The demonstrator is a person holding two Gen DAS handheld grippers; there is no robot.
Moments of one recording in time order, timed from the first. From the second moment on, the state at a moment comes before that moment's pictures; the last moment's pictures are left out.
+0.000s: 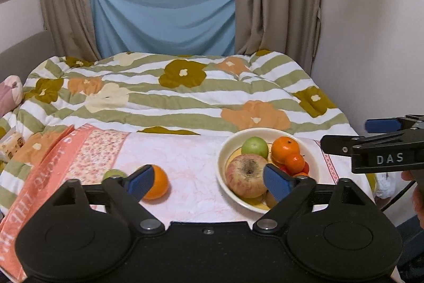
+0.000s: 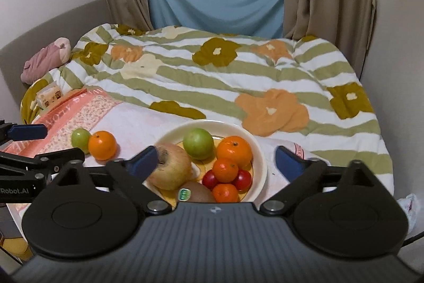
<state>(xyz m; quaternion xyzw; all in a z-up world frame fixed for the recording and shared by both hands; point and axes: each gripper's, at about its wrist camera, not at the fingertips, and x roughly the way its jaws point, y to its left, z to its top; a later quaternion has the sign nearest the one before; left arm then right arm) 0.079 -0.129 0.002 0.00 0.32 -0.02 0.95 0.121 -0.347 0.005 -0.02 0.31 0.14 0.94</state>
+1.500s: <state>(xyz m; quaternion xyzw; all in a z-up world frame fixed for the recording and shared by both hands) 0.188 0.052 -0.120 0.15 0.37 -0.27 0.88 0.152 -0.112 -0.098 0.06 0.38 0.03 0.92</state>
